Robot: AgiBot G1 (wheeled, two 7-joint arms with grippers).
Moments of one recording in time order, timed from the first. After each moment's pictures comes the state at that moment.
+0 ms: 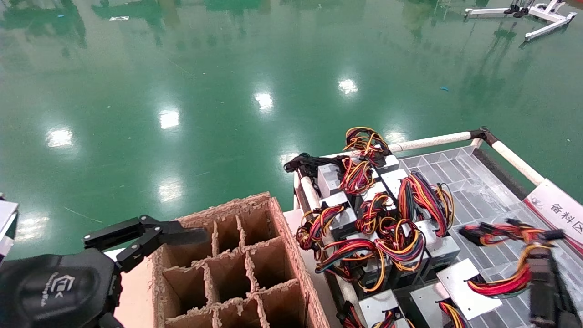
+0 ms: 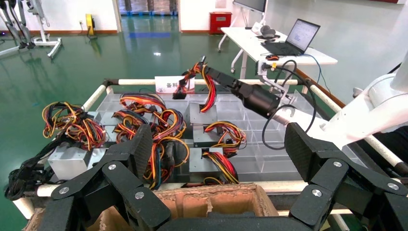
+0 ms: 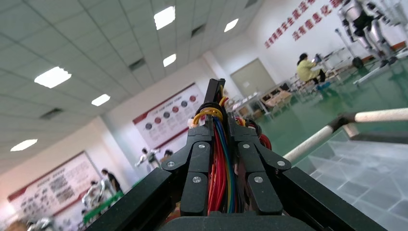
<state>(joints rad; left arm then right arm) -1.10 0.58 0.37 -1.27 0.66 1.46 -0.14 0.58 -1.22 -0.11 0.33 0.26 -1.58 -0.73</state>
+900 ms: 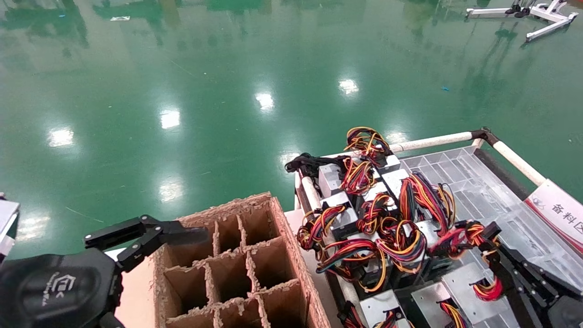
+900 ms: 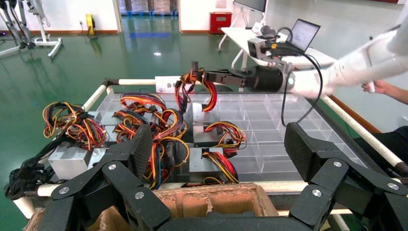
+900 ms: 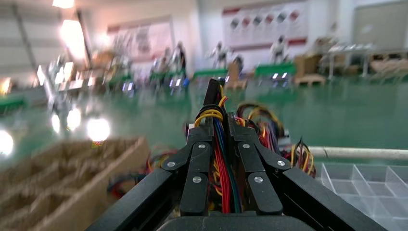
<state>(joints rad) -1.10 0.58 0.37 -1.27 0.66 1.46 -0.14 0.53 -0.78 -0.21 0.56 -0.04 -1.48 -0.73</state>
